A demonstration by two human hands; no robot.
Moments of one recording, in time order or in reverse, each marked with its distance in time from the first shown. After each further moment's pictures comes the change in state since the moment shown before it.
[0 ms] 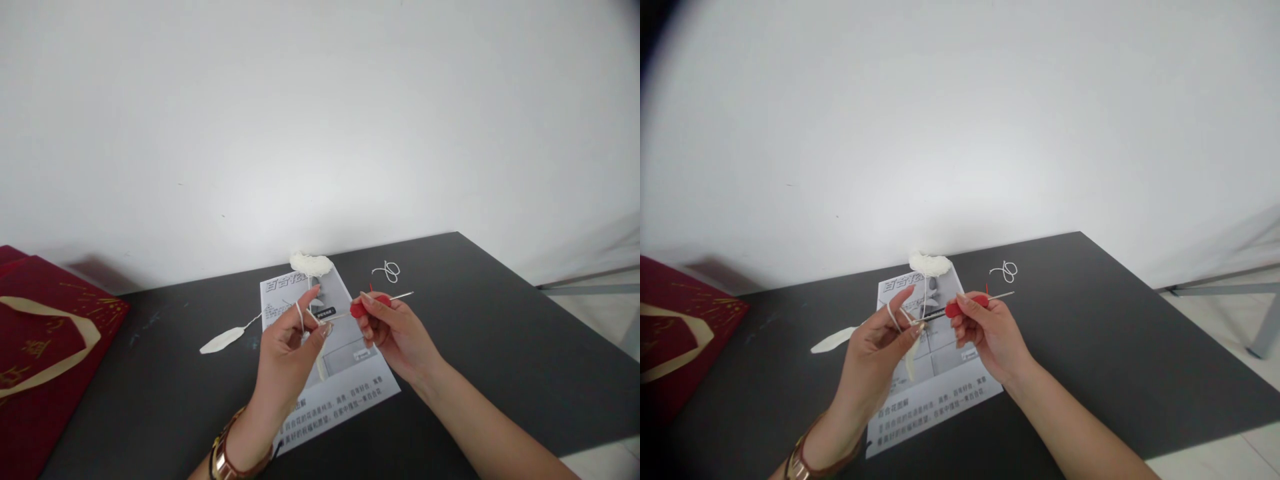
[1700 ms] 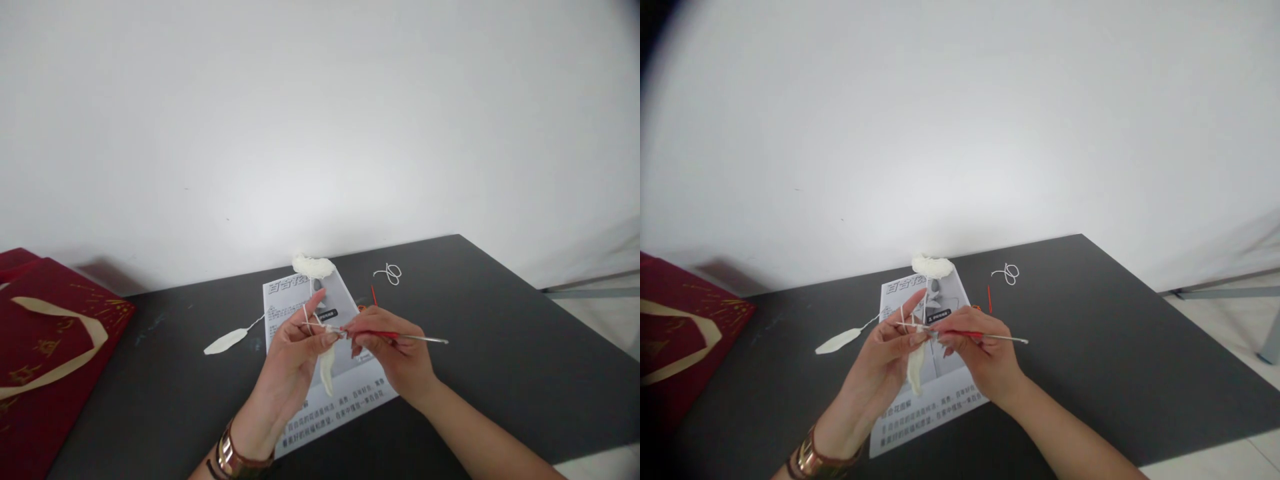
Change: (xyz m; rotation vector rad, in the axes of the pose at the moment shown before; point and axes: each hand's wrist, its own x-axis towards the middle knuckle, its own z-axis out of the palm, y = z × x) left_hand 0.002 0.007 0.000 -0.480 -0.164 -0.416; right_hand -0.016 0.006 0.007 -0.599 -0.166 -0.665
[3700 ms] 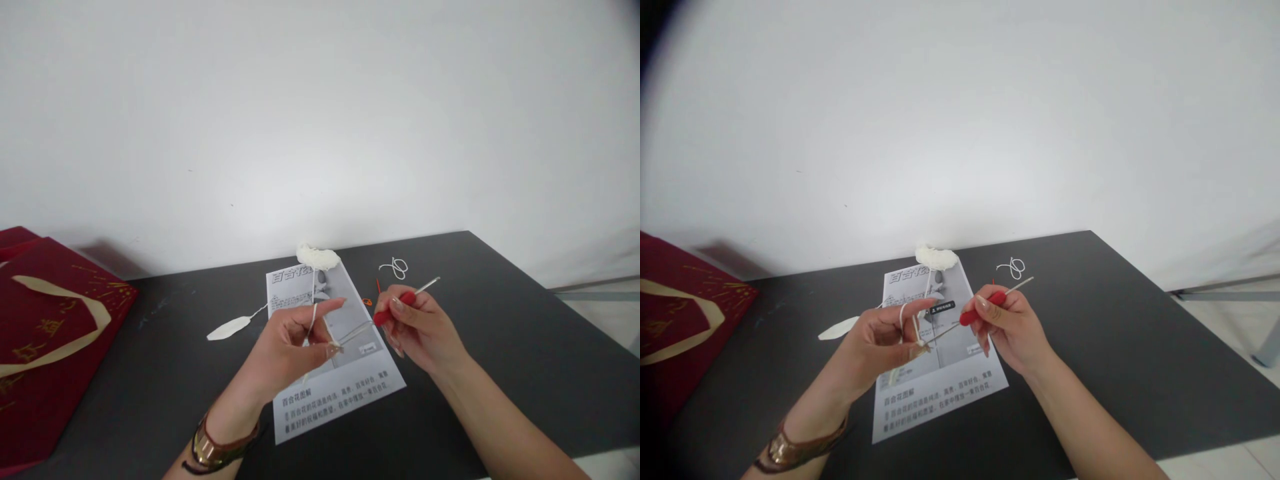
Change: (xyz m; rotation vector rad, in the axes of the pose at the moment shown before) left_hand -0.006 0.025 -0.018 0.567 -0.220 0.072; right_hand 0.014 0.000 -0.023 0.495 -0.009 0.512
